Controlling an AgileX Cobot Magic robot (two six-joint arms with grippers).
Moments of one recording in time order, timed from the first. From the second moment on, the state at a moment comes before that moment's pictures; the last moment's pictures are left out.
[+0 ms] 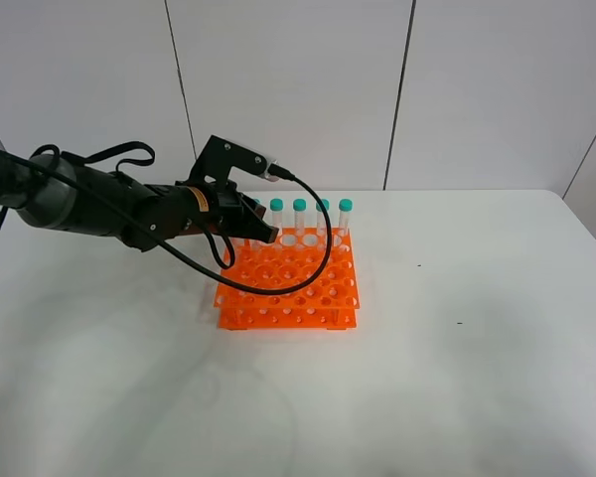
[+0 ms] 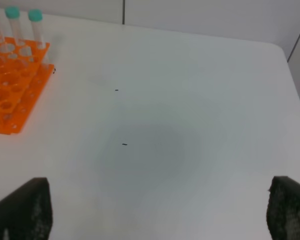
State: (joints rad) left arm -0.47 1.94 -1.07 0.24 -0.36 -0.07; right arm 0.04 -0.01 -0.50 0.02 1.02 -0.07
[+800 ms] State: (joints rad) left arm -0.47 1.98 -1.07 0.24 -0.38 -0.14; right arm 0.04 -0.01 -0.50 0.02 1.02 -0.07
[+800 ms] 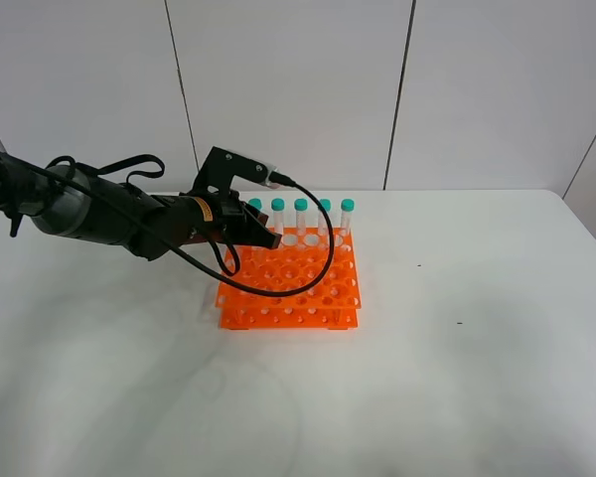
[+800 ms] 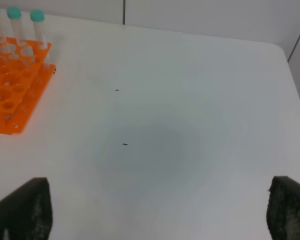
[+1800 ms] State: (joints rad) left arm -0.47 1.99 -1.07 0.24 -0.39 -0.13; right arm 0.04 -0.01 -0.50 0.02 1.02 -0.07
